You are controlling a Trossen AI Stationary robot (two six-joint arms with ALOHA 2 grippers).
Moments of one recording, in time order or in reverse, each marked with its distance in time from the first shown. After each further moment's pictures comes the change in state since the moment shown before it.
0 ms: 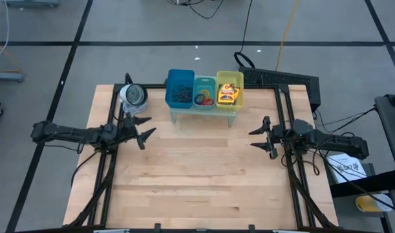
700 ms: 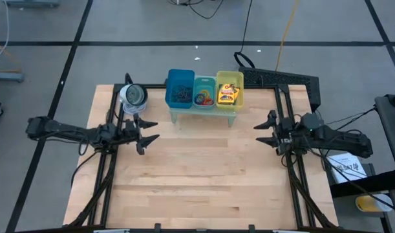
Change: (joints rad) left arm -0.001 0.210 -0.004 0.378 0.235 0.009; right arm 0.000 0.095 0.217 -0.037 0.003 0.075
